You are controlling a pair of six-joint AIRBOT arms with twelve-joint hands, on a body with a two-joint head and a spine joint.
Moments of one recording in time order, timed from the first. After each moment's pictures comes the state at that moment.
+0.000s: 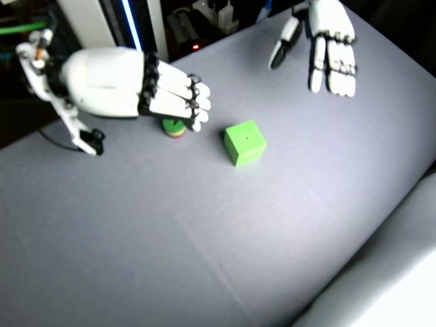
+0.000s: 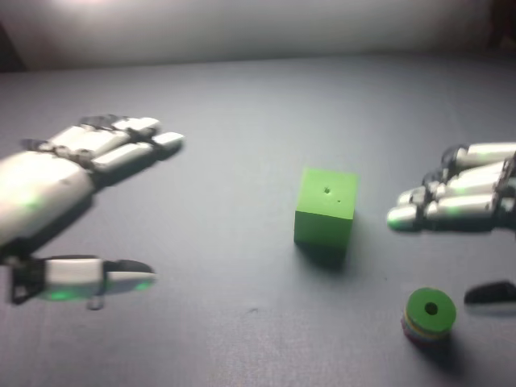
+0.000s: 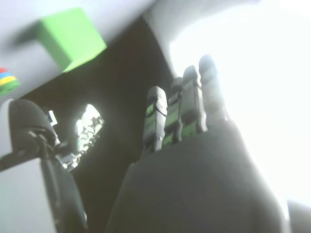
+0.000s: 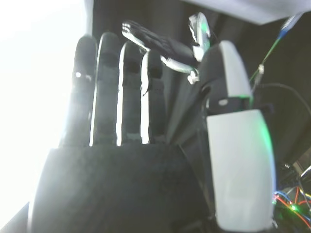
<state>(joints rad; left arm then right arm) 0.98 -0.86 0.99 -0.12 -1.14 0.74 -0.93 -0.86 1.03 -0.33 1.05 -0.67</state>
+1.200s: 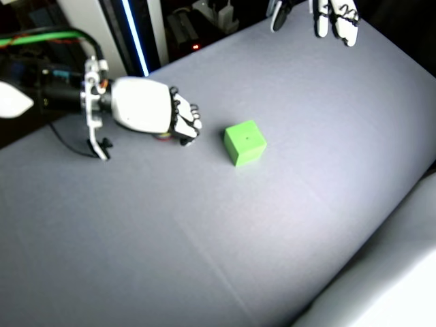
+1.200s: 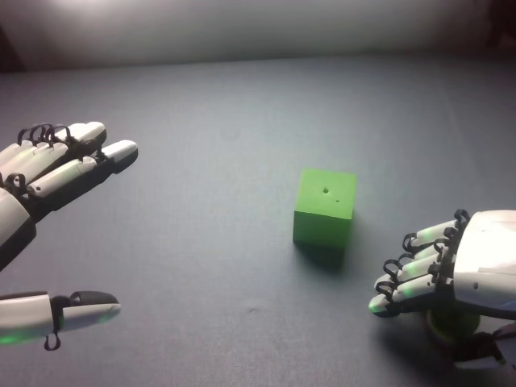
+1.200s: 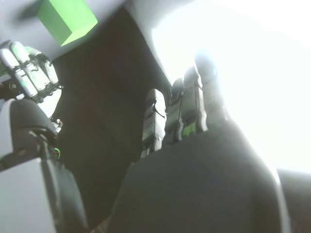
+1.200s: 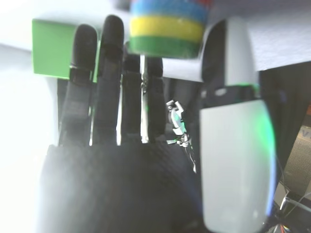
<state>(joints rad) 1.17 -0.80 0.87 -0.19 -1.38 0.76 -0.85 -0.97 1.07 -0.53 0.75 -0.61</state>
